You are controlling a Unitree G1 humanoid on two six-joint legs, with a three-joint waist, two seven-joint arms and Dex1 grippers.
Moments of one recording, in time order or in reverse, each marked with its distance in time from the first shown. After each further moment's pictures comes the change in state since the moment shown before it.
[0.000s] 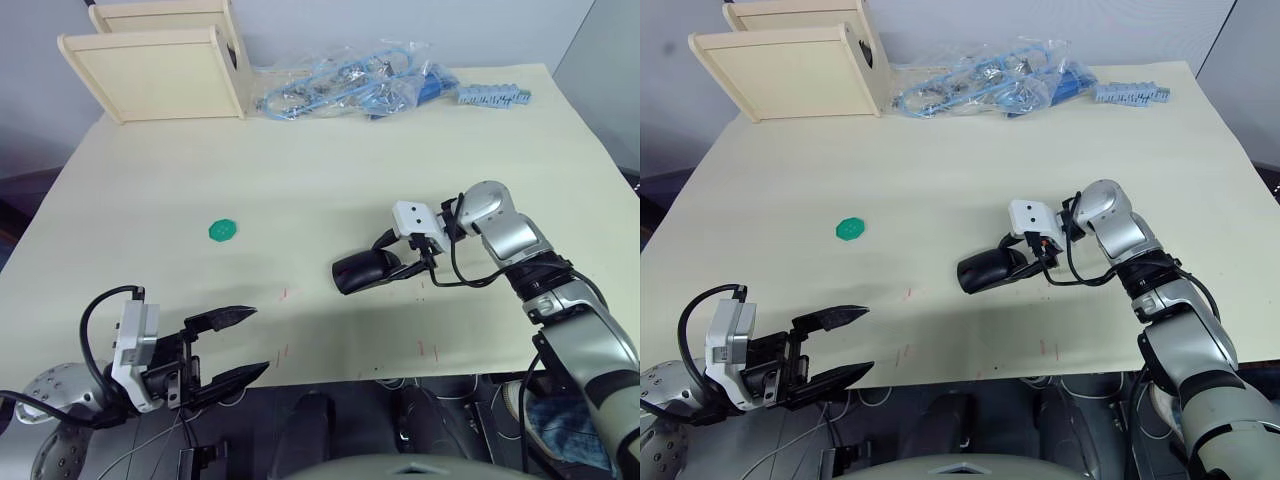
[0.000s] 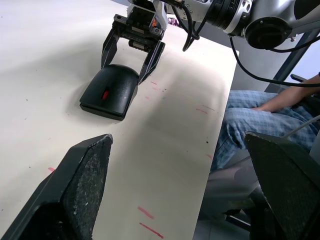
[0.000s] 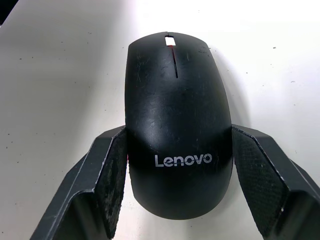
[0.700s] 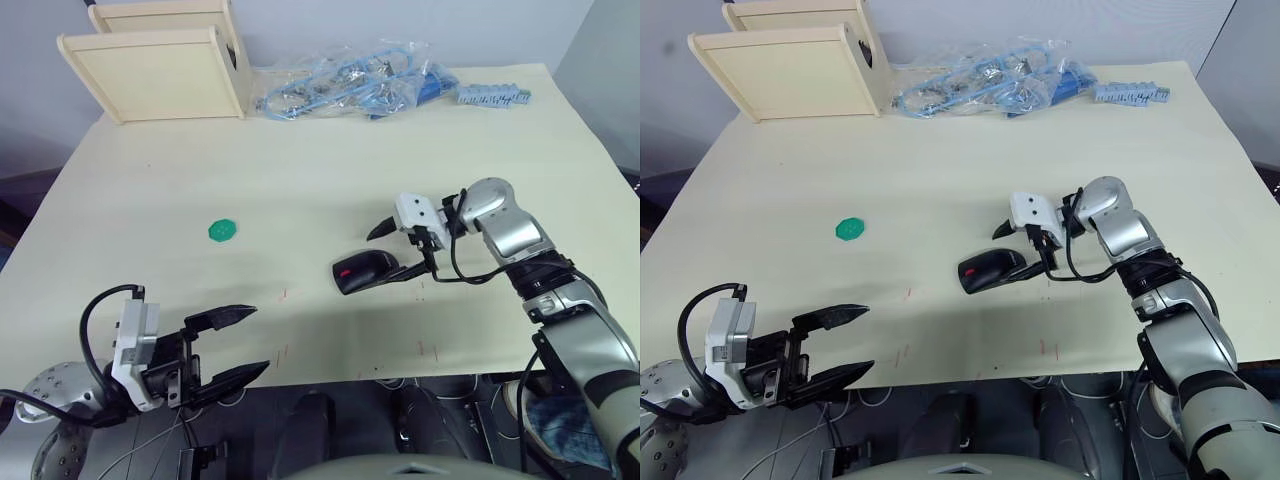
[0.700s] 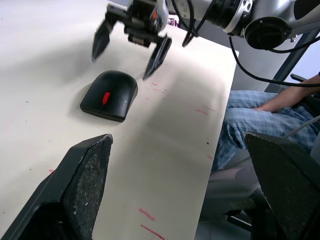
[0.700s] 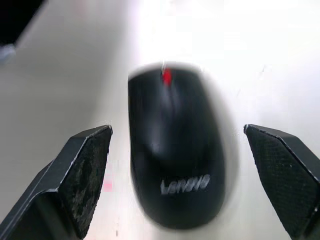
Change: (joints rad) left arm -0.008 0.000 0.000 0.000 0.000 0.000 0.000; right arm -0.001 0.007 -0.051 -0.066 0.093 0.067 0.005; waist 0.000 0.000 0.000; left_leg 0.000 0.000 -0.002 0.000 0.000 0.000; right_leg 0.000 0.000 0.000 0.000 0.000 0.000
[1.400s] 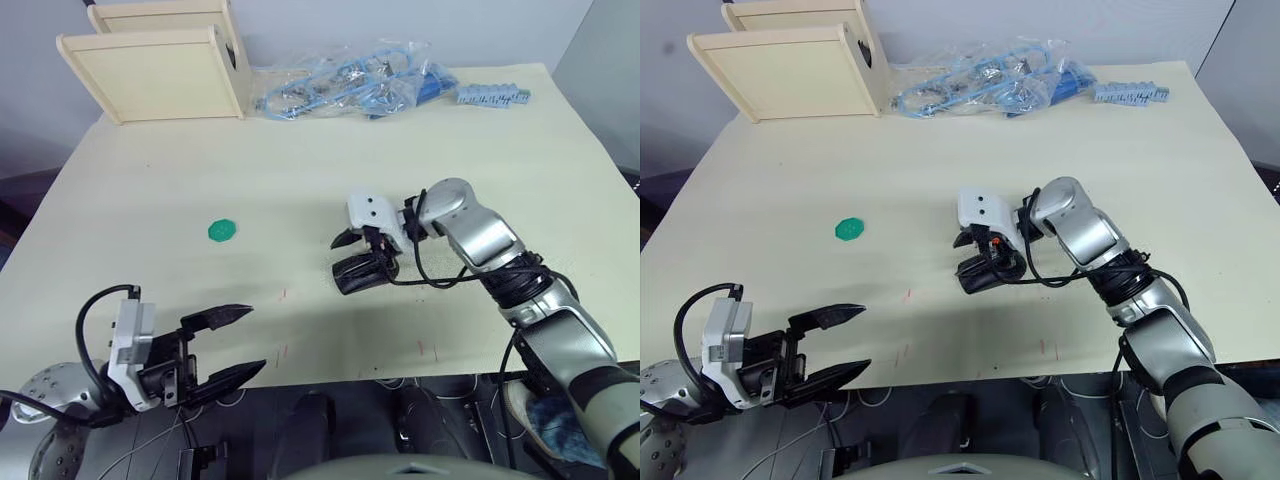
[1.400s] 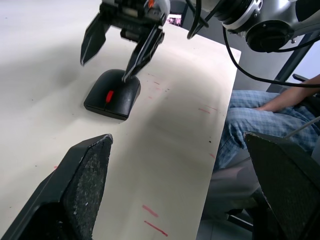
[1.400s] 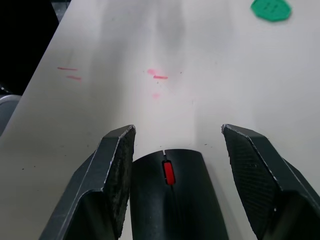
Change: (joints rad) left arm 0.004 0.000 0.015 0.014 0.001 -0.001 -0.008; right arm -0.023 0.092 0.142 -0.228 -0.017 0.344 -0.194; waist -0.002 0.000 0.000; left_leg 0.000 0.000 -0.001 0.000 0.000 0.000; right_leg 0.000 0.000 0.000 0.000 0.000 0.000
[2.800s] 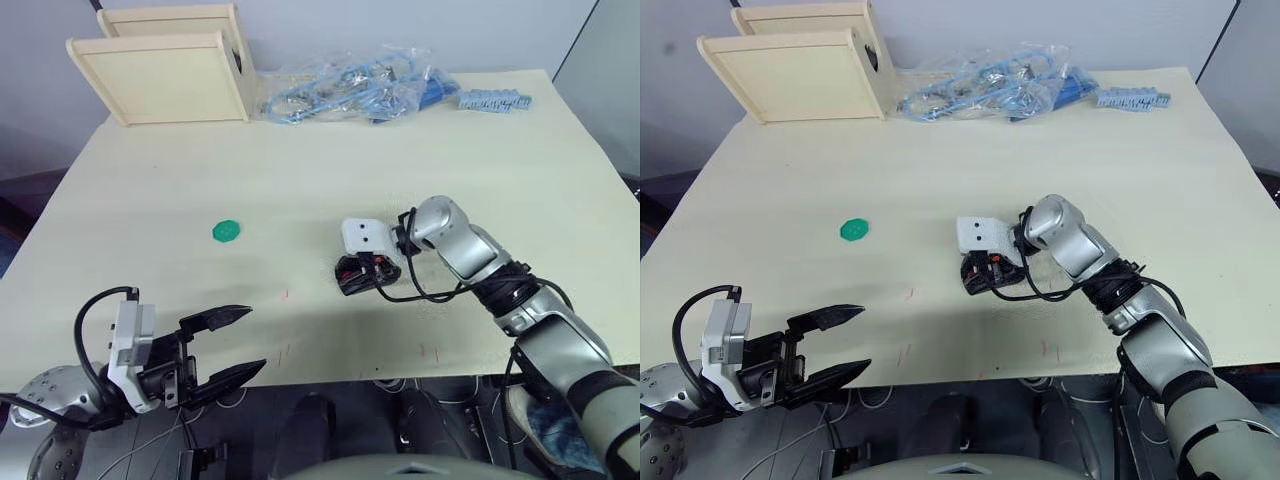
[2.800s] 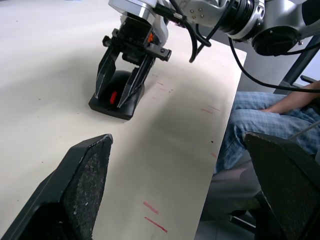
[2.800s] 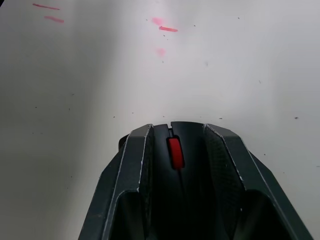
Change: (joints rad) left arm 0.013 -0.007 0.004 -0.014 0.000 0.000 0.021; right arm 0.058 0.015 0.056 0.092 -0.092 -0.156 -0.031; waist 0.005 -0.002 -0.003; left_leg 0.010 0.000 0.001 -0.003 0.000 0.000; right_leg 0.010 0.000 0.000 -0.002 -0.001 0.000
